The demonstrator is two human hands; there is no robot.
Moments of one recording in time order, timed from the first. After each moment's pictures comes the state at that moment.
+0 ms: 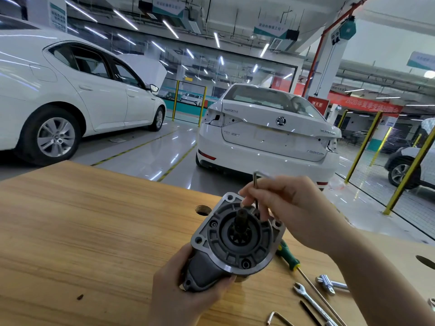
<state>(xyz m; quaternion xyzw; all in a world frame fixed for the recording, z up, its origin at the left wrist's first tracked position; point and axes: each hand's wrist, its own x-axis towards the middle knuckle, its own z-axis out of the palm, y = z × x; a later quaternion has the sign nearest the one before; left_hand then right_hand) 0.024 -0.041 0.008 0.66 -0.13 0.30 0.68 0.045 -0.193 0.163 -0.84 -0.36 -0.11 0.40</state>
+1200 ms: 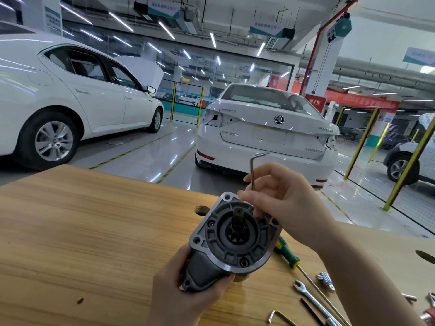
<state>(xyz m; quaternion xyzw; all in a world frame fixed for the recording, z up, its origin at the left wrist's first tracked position) 0.024 -0.041 0.010 0.66 -0.12 0.30 0.68 0.045 -0.186 0.159 -0.81 -0.28 -0.12 0.50</state>
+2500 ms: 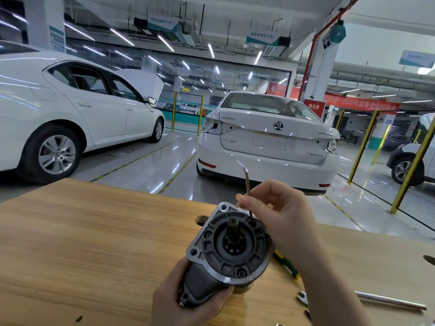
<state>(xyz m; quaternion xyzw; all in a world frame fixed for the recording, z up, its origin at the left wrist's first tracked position) 0.025 -0.040 0.009 0.66 -0.09 0.28 0.69 0.048 -0.177 0.143 -0.79 -0.21 -0.23 0.53</state>
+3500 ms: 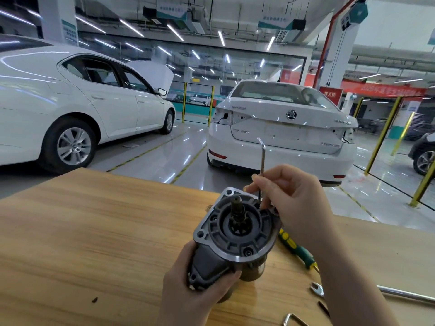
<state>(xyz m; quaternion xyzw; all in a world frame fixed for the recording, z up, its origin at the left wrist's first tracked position) 0.022 -0.036 0.013 0.63 -0.09 0.21 0.74 0.054 -0.177 0.142 -0.77 -0.23 -0.21 0.55</state>
